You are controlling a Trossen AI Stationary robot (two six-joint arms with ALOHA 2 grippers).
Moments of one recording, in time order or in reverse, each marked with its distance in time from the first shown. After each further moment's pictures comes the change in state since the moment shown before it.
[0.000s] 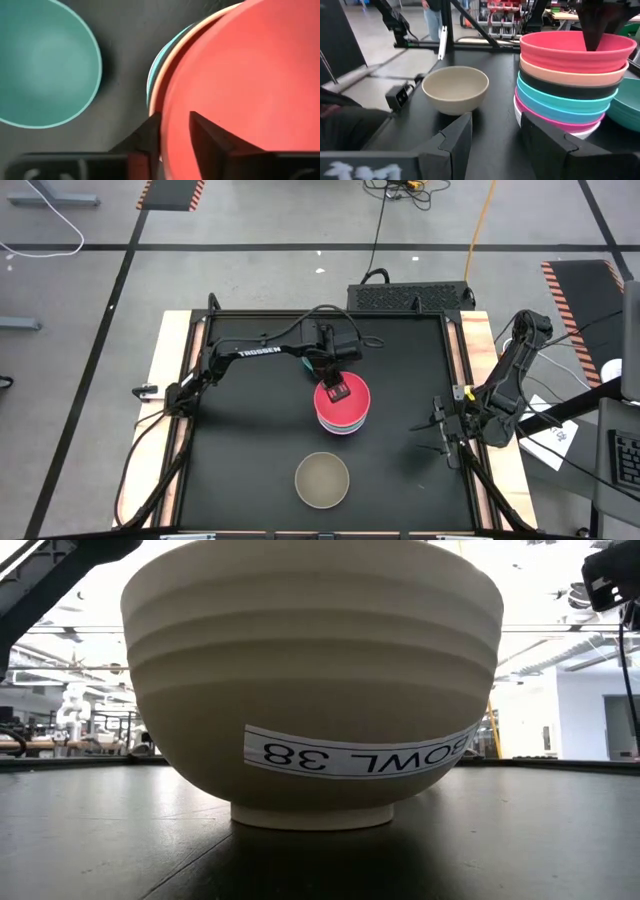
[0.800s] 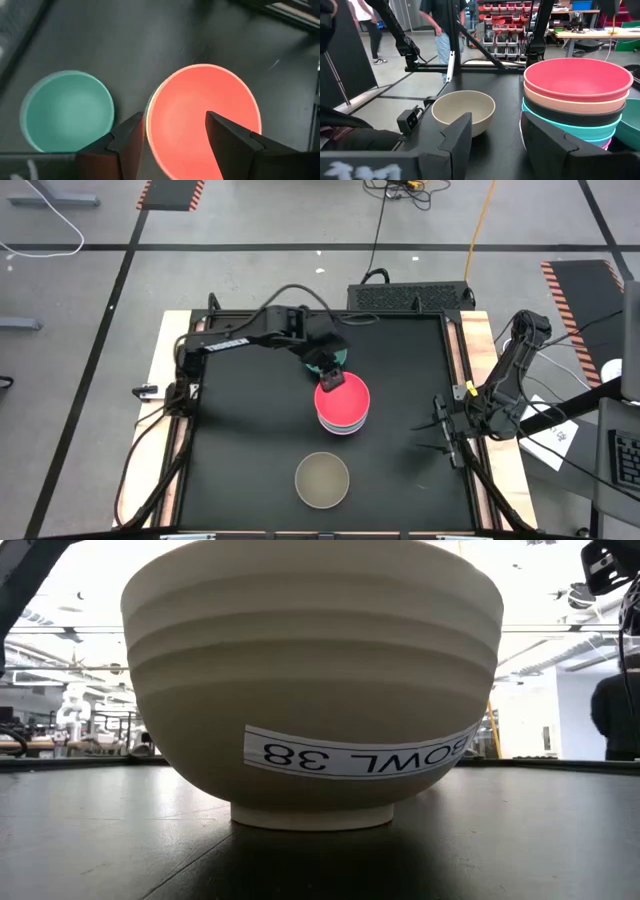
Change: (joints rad) left arm -0.020 -0.185 -0.001 0.130 -0.061 0.073; right arm 0.000 -0.038 -0.009 0.140 -0.003 -0.101
